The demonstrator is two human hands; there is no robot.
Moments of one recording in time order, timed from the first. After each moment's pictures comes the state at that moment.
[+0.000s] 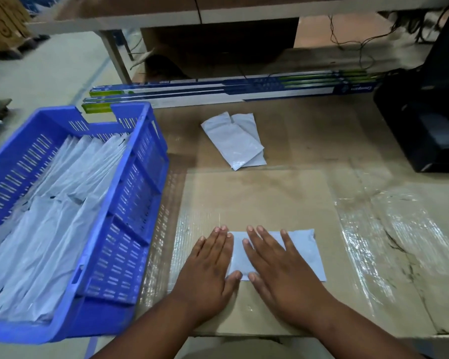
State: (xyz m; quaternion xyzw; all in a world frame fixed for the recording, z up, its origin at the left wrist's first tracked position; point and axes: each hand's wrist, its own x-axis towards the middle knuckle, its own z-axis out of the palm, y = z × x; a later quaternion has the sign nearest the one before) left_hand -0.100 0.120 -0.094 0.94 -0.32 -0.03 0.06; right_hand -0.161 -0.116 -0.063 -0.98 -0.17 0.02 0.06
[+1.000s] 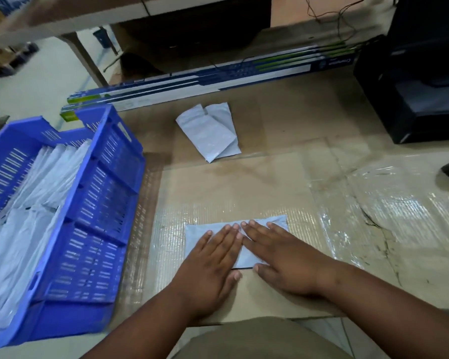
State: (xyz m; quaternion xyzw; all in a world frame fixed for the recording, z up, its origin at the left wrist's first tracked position) left_hand -0.117 0.069 -0.075 0.89 -0.45 -0.03 0.01; right_hand -0.154 -0.195 -0.065 -0.95 -0.24 0.13 0.15
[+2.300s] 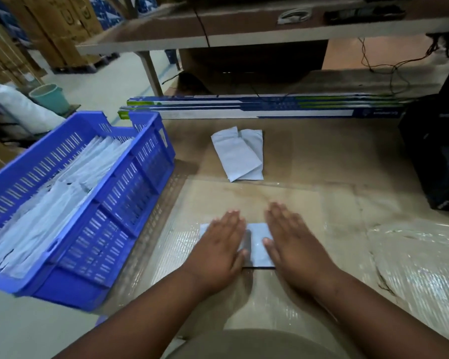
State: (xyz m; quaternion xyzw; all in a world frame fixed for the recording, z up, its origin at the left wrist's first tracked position) left_hand -0.076 0.015 -0.063 0.95 -0.29 0.03 0.07; right_hand -0.083 -0.230 -0.049 -0.98 -0.17 0.02 0.13
